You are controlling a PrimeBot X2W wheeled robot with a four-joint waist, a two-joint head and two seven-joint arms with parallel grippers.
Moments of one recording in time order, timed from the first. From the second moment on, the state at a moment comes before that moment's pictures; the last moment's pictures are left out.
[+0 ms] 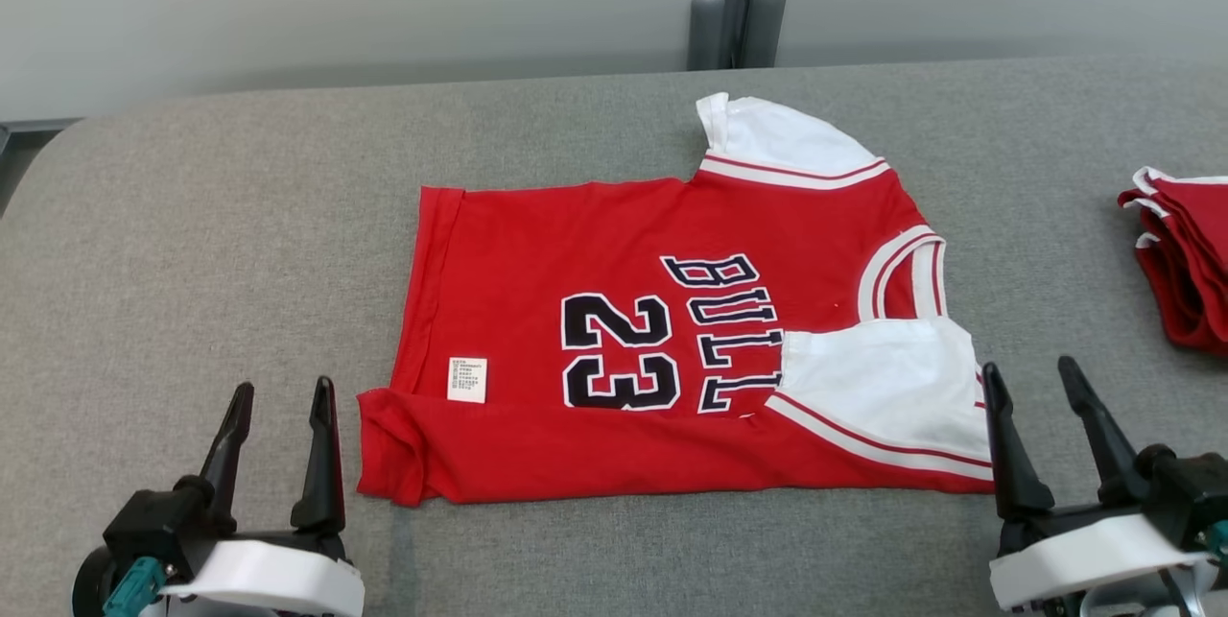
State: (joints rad) left arm 0.01 0.20 -0.14 0.08 -0.40 0.10 -0.22; right arm -0.03 -0.10 0.01 0.12 0.22 0.13 -0.21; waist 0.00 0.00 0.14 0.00
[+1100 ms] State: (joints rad) left arm 0.02 0.18 -0.27 0.23 -0.41 0.06 -0.13; right arm -0.03 -0.06 -0.03 0.33 0.23 0.13 -0.18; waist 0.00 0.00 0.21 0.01
